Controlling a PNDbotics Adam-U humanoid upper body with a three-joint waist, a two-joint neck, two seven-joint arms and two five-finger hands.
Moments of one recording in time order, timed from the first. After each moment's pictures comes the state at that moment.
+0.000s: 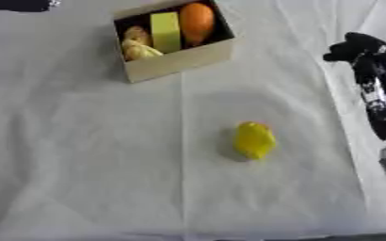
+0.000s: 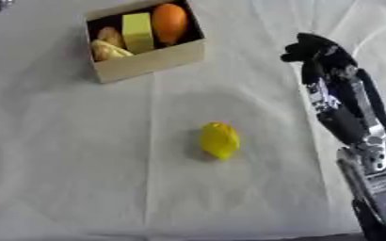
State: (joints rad) left arm -0.87 0.54 -0.11 -1.52 -0.30 -0.17 -0.29; right arm -0.01 -0.48 -0.03 -1.98 -0.05 -0.38 0.01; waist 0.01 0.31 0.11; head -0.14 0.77
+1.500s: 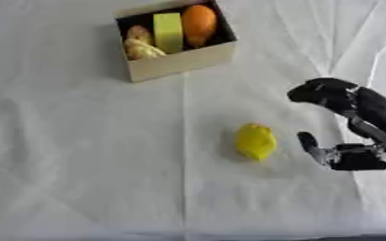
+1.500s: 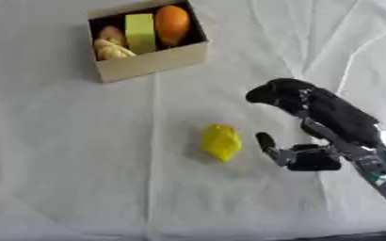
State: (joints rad) left arm -0.26 0.55 0.09 -1.98 -0.02 -0.11 0.08; right arm -0.02 -0.86 0.15 -1.98 0.55 -0.44 -0.03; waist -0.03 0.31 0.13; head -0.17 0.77
